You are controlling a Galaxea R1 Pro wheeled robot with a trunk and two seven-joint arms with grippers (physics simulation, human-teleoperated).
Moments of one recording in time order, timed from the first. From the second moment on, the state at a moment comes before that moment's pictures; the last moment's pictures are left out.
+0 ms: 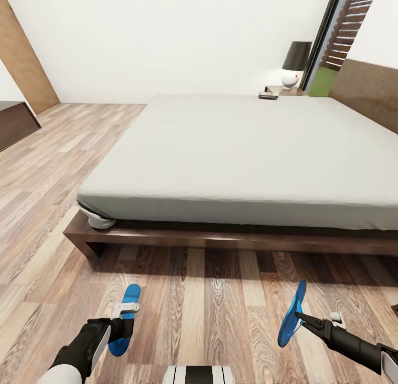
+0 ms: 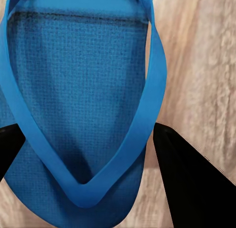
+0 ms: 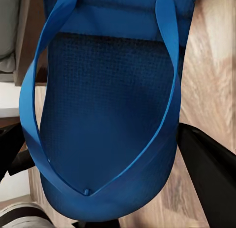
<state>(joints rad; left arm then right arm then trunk) -0.52 0.02 0.26 -0.55 -0.21 0.45 -0.21 -0.48 -0.44 -0.19 -0.34 -0.40 0.47 1.24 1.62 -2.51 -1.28</state>
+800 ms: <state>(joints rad) -0.52 0.03 0.27 -0.56 -0.21 0.42 -0.17 -0.48 -0.44 -0.19 -0.34 -0.41 0.47 1.24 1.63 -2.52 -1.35</state>
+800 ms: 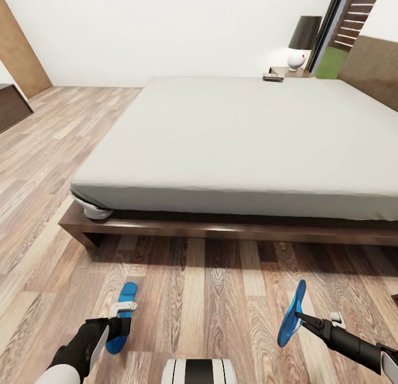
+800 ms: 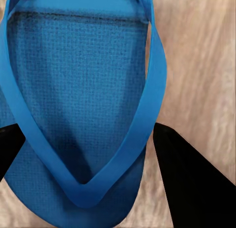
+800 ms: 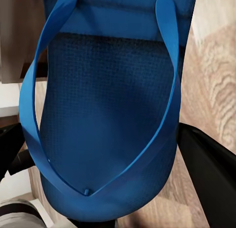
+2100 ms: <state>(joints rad) -0.52 0.04 0.27 -0.65 -0.21 0.35 -0.04 -0.48 -0.44 -0.19 -0.34 -0.40 0.47 1.24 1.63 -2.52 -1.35</state>
